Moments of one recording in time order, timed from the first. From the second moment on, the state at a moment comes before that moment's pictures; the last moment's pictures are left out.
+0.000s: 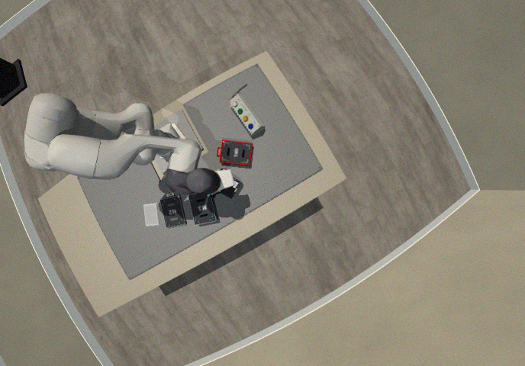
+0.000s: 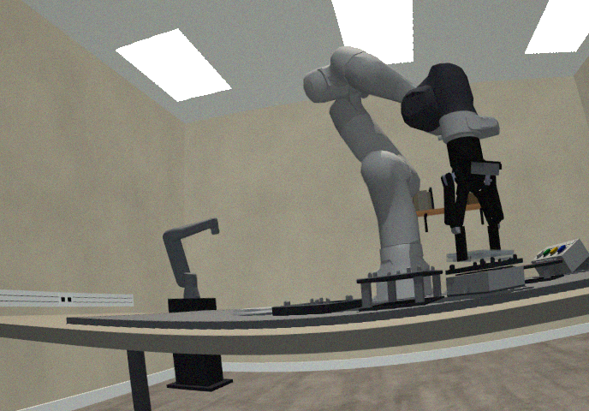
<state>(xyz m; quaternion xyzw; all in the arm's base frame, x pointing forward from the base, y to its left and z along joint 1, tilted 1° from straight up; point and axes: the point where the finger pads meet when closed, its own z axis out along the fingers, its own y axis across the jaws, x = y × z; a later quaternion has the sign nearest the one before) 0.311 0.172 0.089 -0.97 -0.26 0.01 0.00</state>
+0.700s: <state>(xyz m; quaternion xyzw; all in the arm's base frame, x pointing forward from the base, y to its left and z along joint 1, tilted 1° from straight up) 0.312 0.172 0.100 -0.97 -0.26 0.00 0.00</state>
